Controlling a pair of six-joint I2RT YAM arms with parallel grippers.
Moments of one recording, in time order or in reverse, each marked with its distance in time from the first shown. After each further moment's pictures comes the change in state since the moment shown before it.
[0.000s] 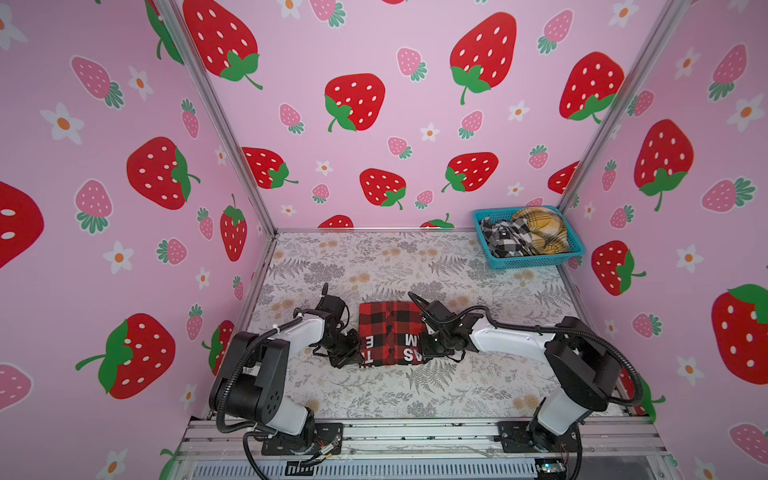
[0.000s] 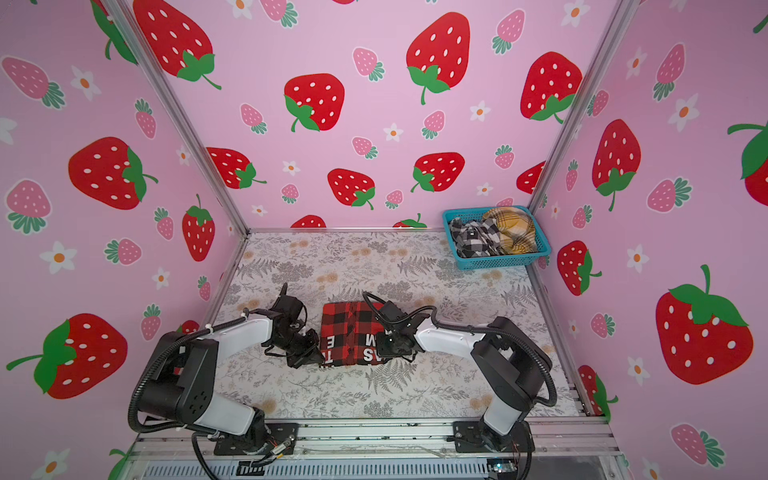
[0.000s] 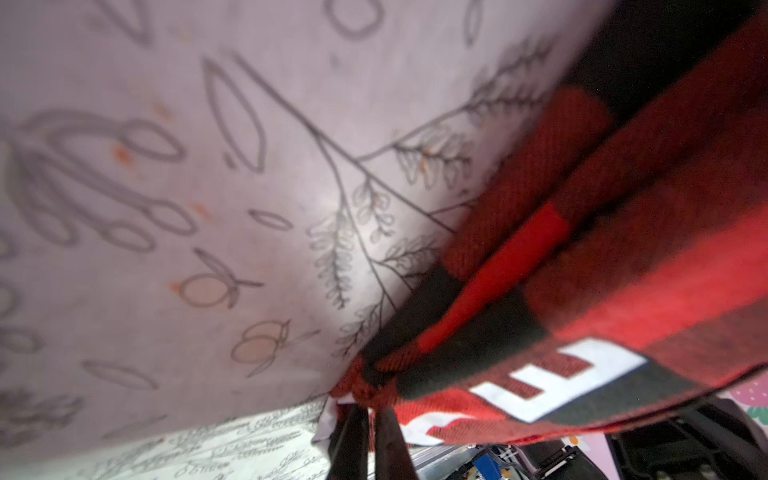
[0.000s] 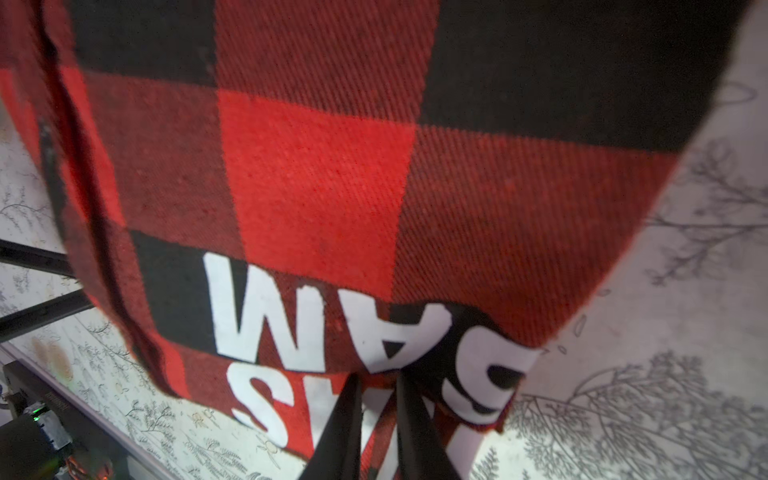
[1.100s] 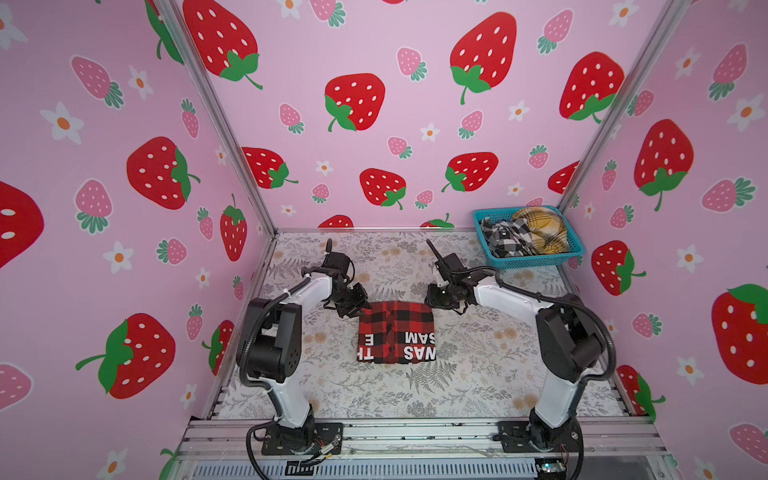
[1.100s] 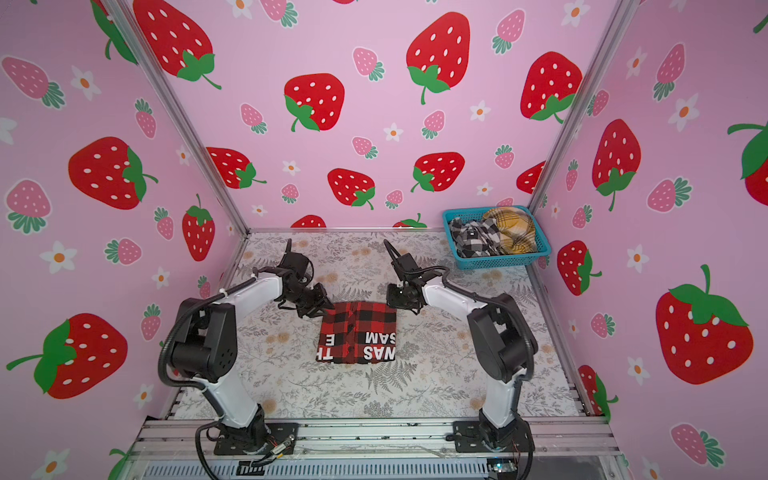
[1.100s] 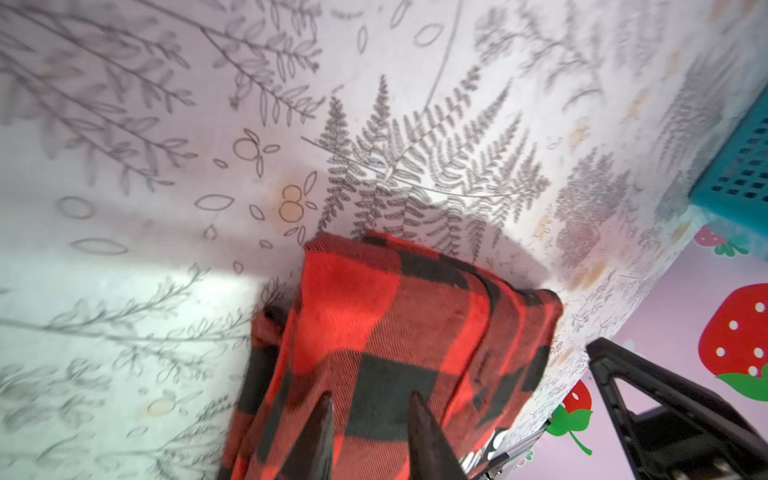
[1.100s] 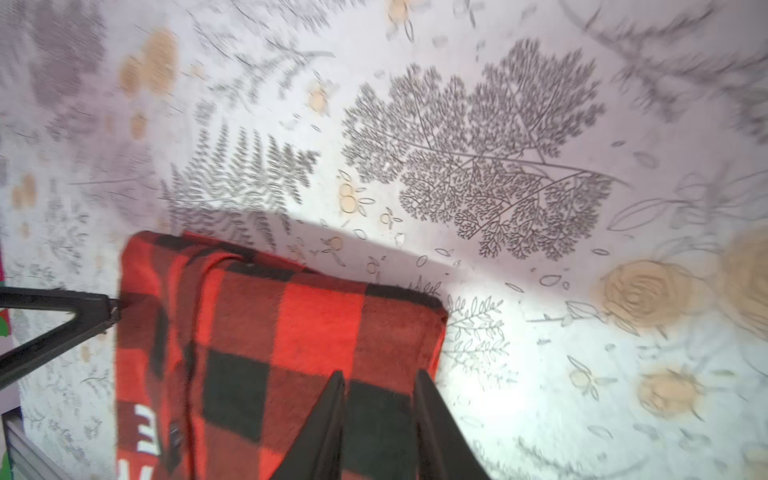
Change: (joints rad) left arm 0.030 0.228 0.492 -0.065 -0.063 0.053; right arm -0.262 0.105 0.344 -0.104 -0.022 -0.180
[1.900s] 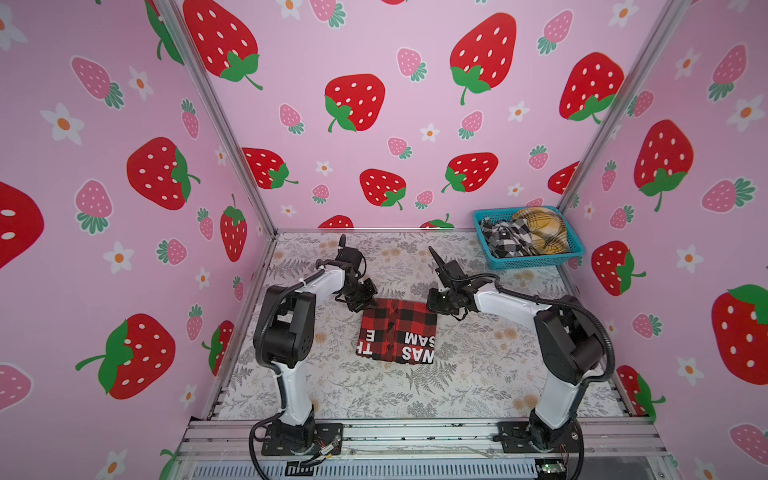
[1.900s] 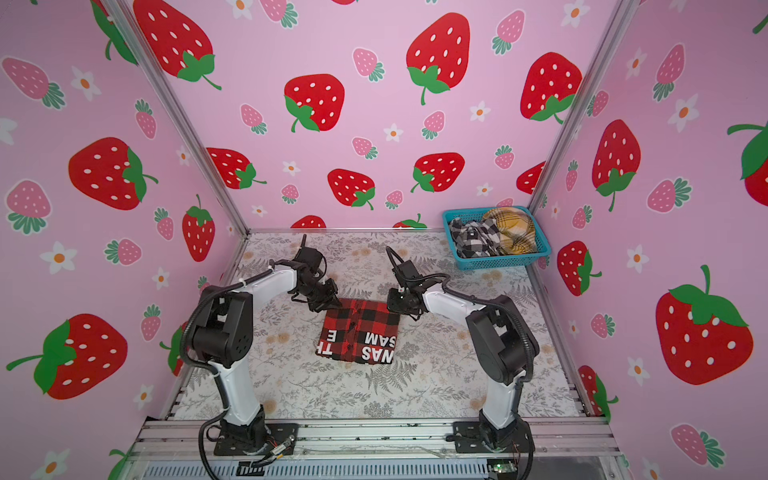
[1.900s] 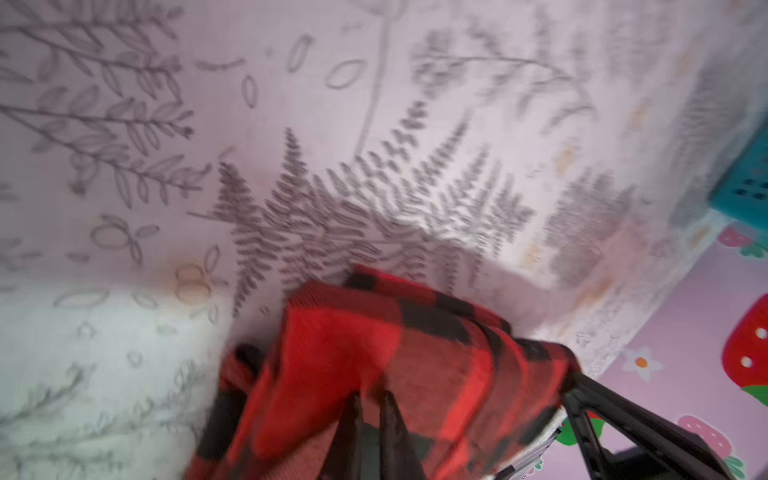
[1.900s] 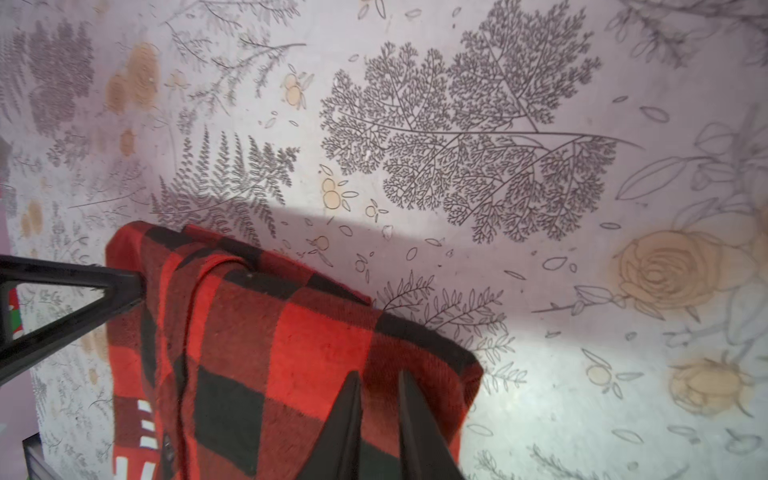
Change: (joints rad) left arm -0.048 0.252 0.163 0.010 0.007 -0.027; right arm -0.019 0.080 -0.067 0.104 -0.013 0.089
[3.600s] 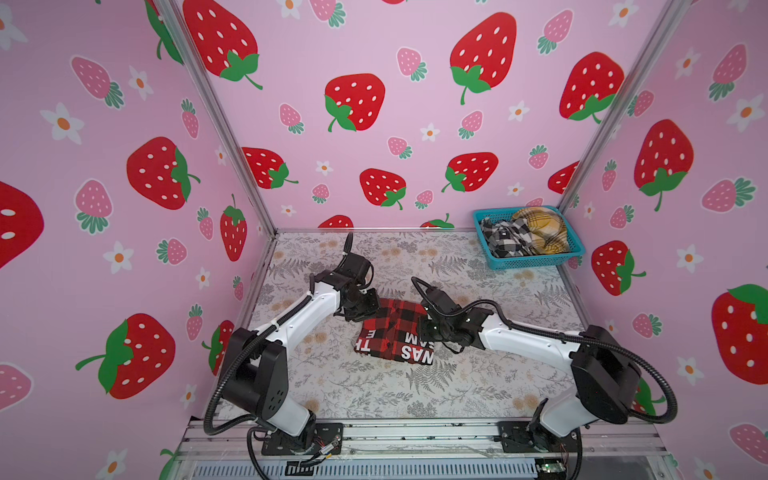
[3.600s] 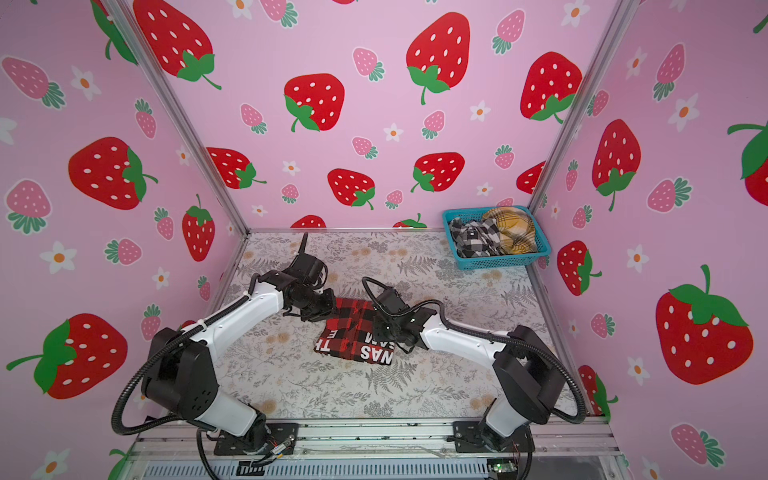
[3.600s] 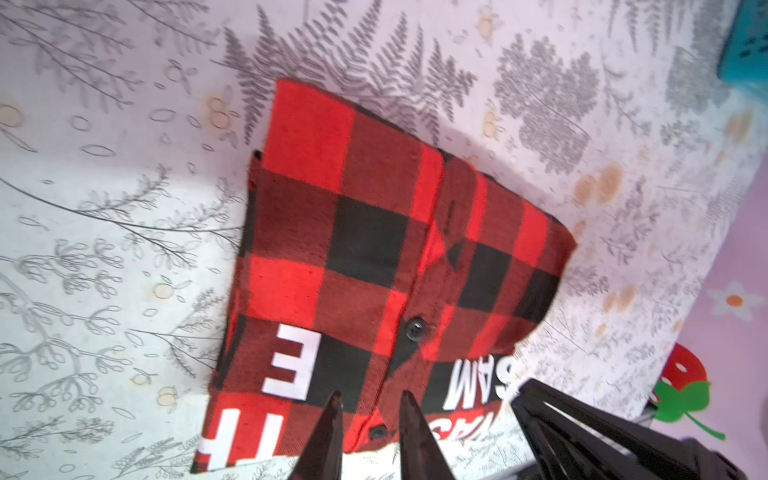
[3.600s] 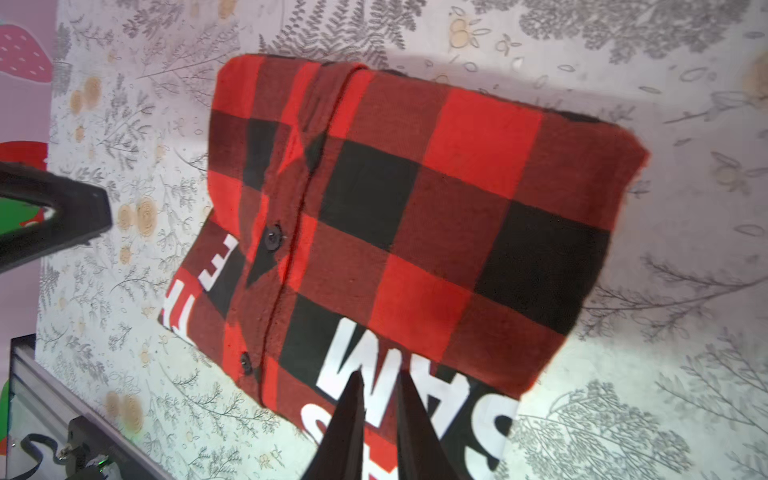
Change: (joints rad) left arm -0.180 -0.434 -0.173 -0.098 -0.180 0.034; right arm 0.315 -0.275 -0.194 0.029 0.167 0.105
